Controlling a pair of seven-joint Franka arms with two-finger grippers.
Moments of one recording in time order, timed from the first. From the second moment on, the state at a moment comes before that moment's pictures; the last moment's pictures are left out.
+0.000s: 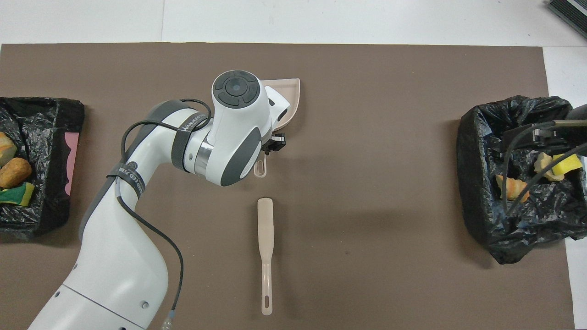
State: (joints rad) left arm -0.57 0.55 0.03 -1.45 -0.06 1.95 -0.49; right arm -0.12 0.01 0.09 -1.59 0.00 1.61 0.03
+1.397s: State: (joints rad) left arm -0.14 -0.02 0.09 -1.46 0.02 1.48 0.08; right arm -0.12 0.01 0.09 -1.59 0.00 1.61 0.03
